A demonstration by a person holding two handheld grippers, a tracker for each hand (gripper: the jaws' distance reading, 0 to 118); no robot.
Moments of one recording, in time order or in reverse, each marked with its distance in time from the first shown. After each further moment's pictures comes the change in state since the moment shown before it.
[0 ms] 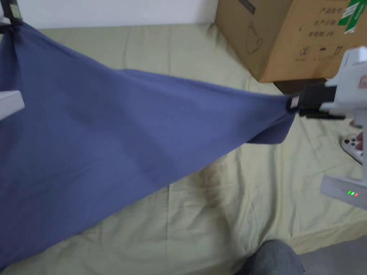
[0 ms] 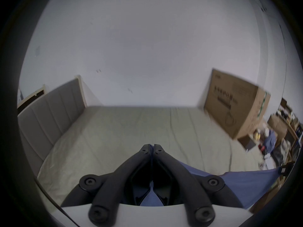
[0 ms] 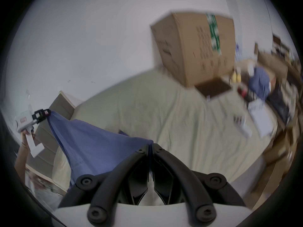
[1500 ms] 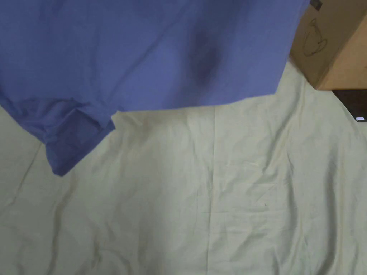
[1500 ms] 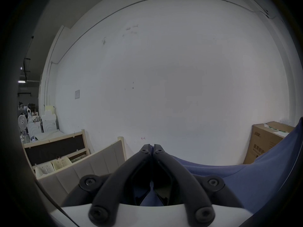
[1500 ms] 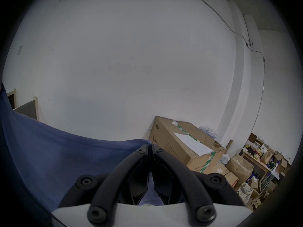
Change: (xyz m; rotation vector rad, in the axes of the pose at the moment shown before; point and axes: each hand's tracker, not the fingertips) left arm -0.036 0.253 0.000 0.427 0.390 -0.037; right arm -0.240 0.334 -0.045 0.490 -0.400 0.432
